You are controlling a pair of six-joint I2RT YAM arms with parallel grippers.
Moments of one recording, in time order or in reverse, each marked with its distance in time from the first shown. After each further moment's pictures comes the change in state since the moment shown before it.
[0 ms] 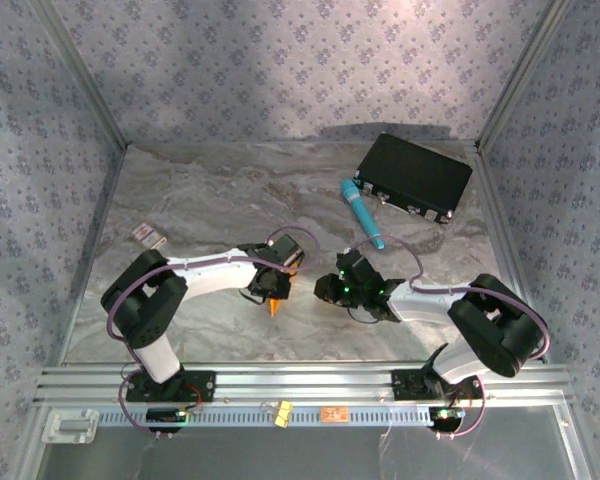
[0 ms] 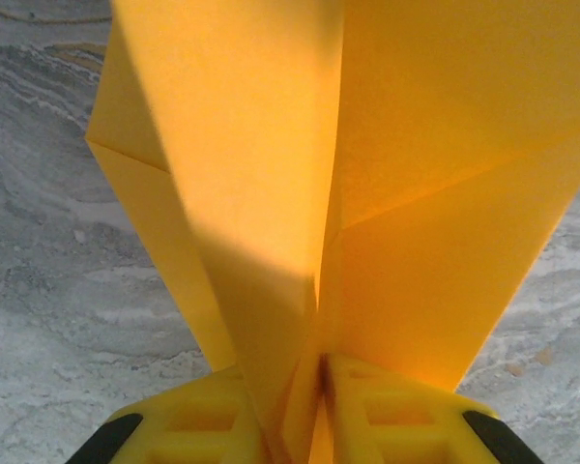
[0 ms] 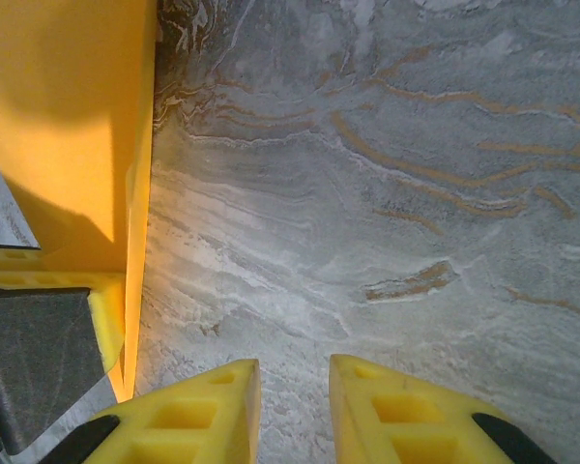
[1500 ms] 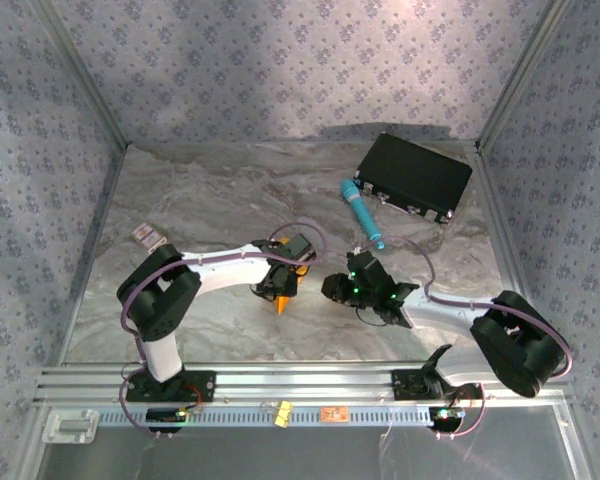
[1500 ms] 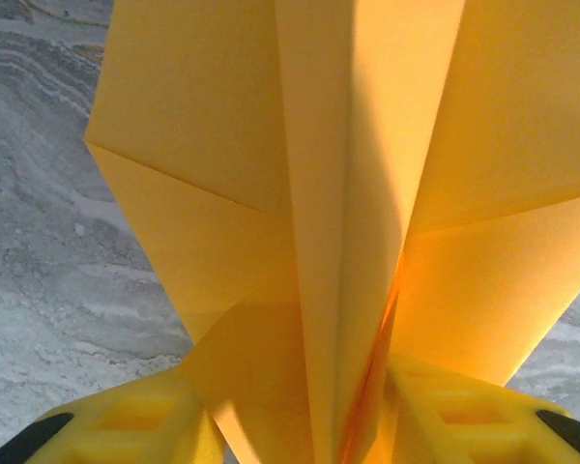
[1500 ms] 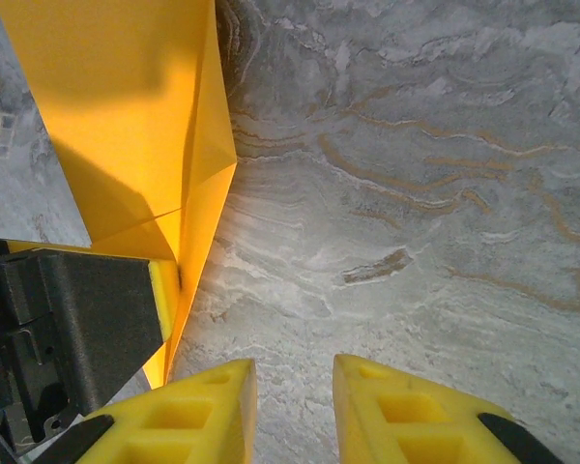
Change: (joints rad) left arm -0.039 0.085 0.113 -0.097 -0.075 -0.189; right arm -0.029 -0.140 -0.057 -0.038 0.015 -0.011
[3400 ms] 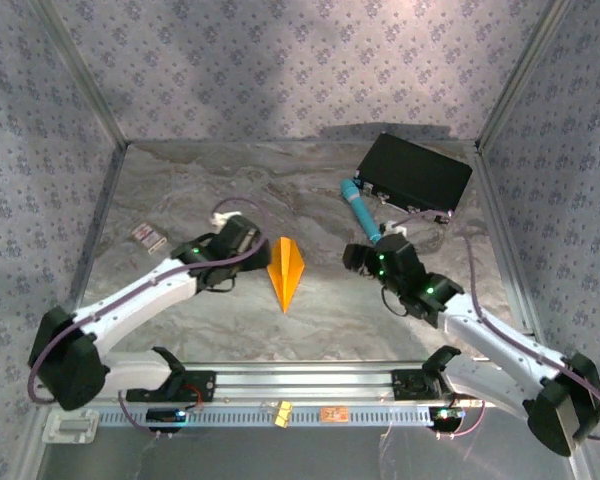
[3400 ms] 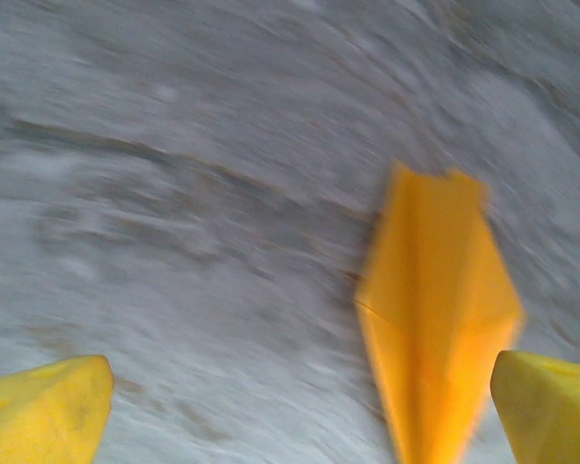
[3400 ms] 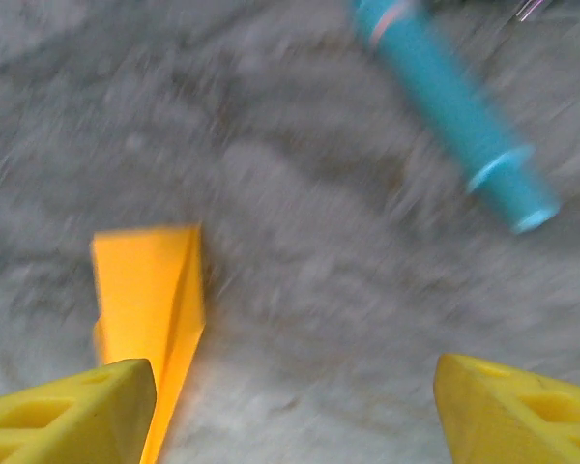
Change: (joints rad) left arm 0.207 -0.575 -0.199 0.056 -0.161 0.096; right arm -0.105 -0.383 0.190 -0.441 0.378 -0.278
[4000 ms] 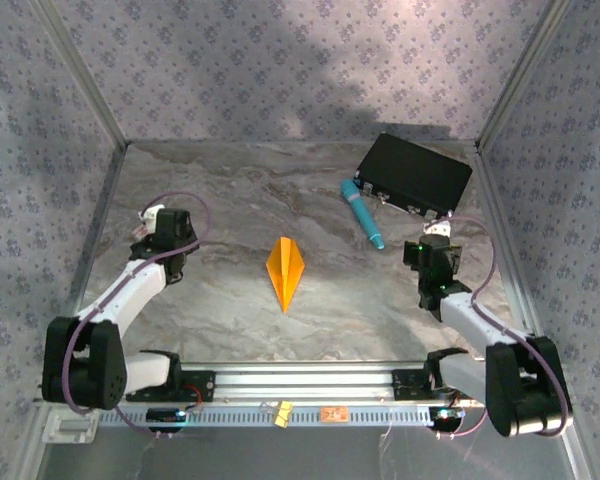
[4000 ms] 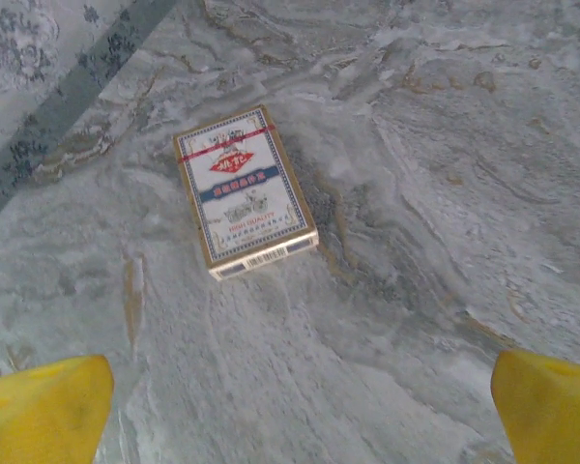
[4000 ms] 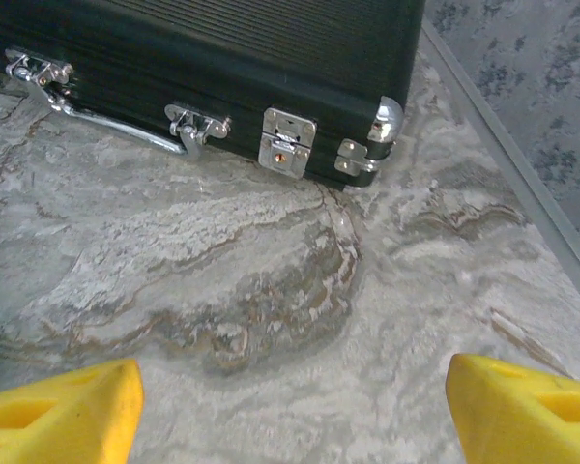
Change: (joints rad) left arm 0.542 0.036 -0.205 0.357 -0.170 0.320; right arm -0.498 0.193 -0.269 0.507 0.148 -0.613
